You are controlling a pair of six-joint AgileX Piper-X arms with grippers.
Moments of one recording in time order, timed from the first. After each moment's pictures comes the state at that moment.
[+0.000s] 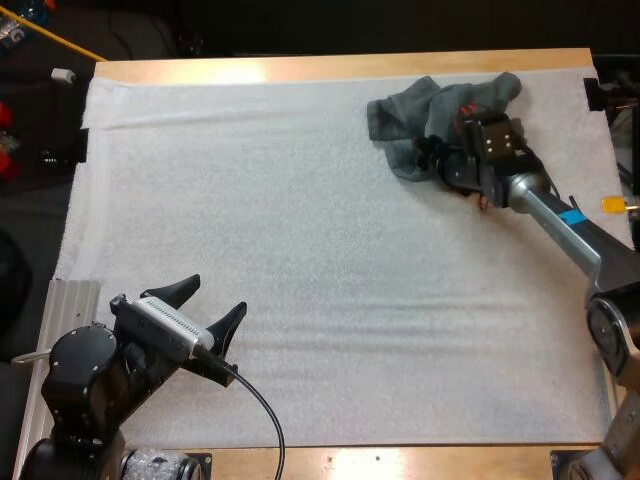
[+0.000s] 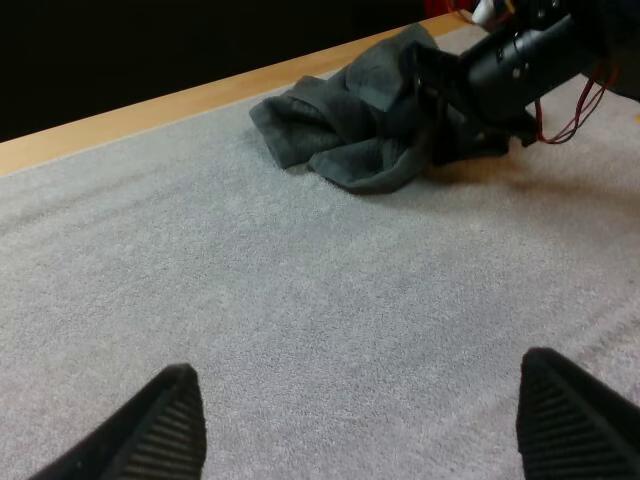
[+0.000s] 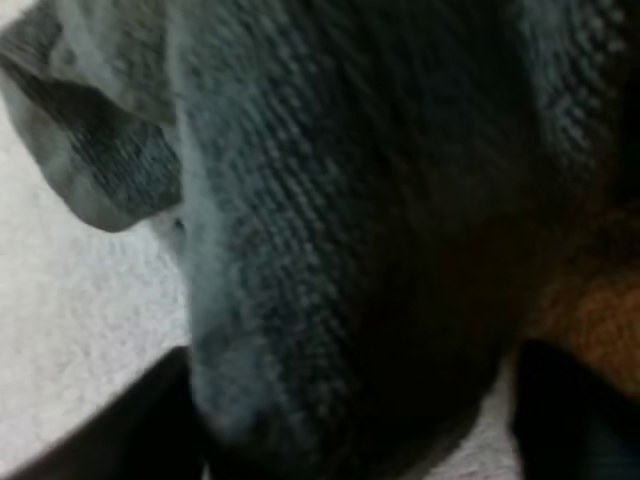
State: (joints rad) left arm -0.12 0.40 -0.68 0.81 0.44 -1.66; right arm 0.28 1.97 -1.29 0.28 -0.17 -1.07
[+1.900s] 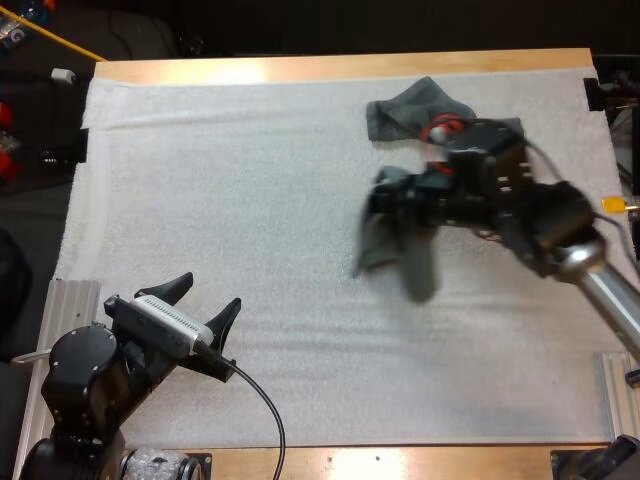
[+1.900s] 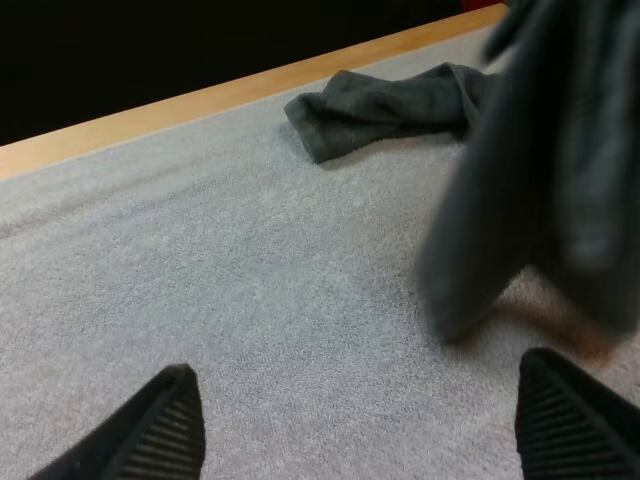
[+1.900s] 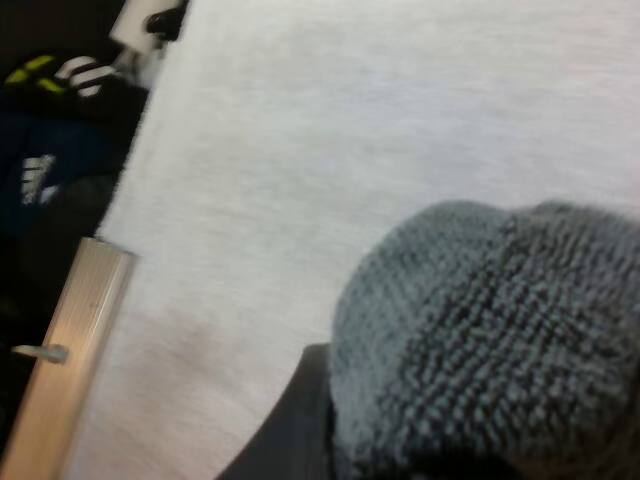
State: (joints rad) left arm -0.12 0.40 -0.68 0.81 0.39 -1.66; right arm 0.60 1.41 -1.31 0.69 -0.28 -1.33
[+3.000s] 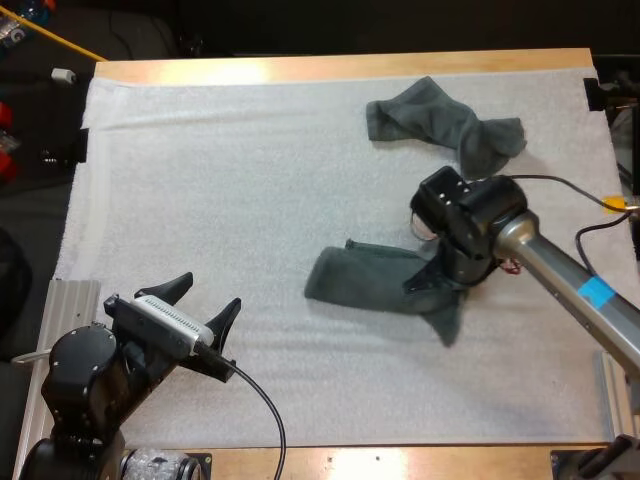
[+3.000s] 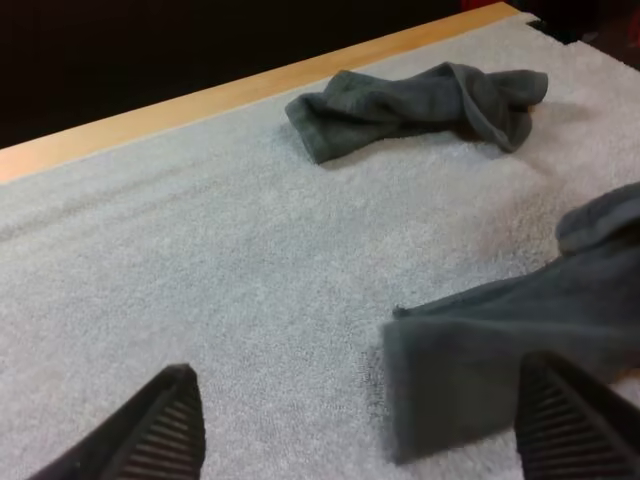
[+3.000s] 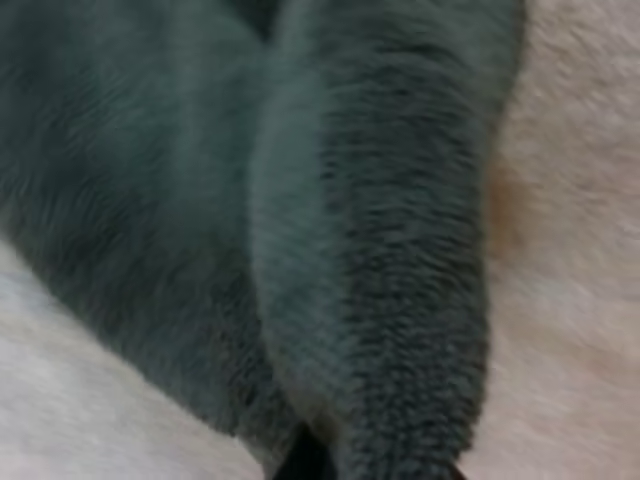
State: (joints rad) left arm -0.12 0.40 -0.68 0.81 0.39 -1.65; right arm 0.60 1.60 -1.31 1.36 0.08 -1.65
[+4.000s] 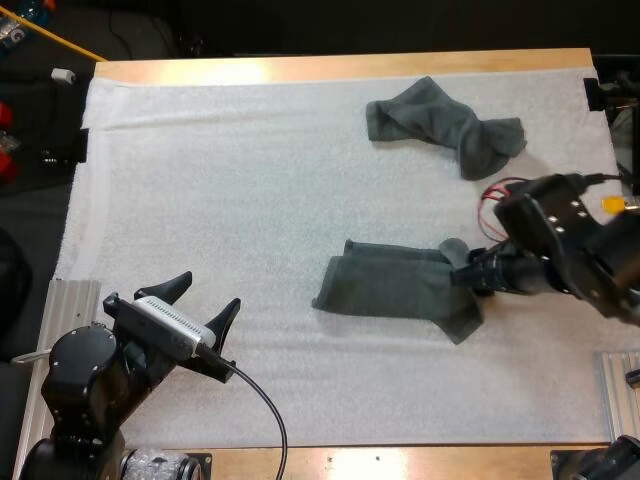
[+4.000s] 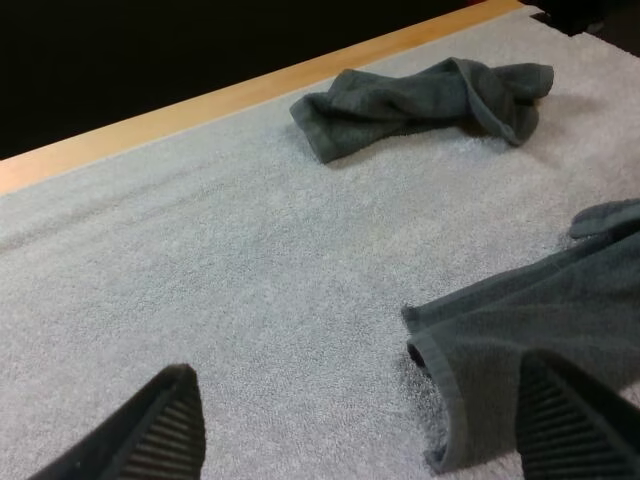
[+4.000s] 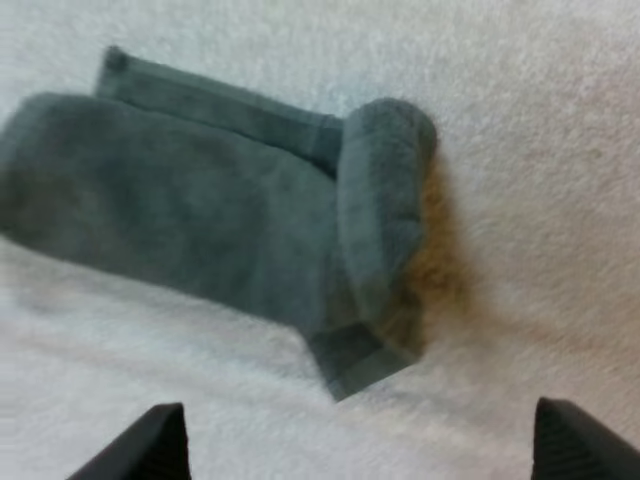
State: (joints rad) left arm -0.12 0.40 -0.68 0.81 0.38 -1.62; right arm 0.58 1.19 -1.31 1.40 0.09 -1.48
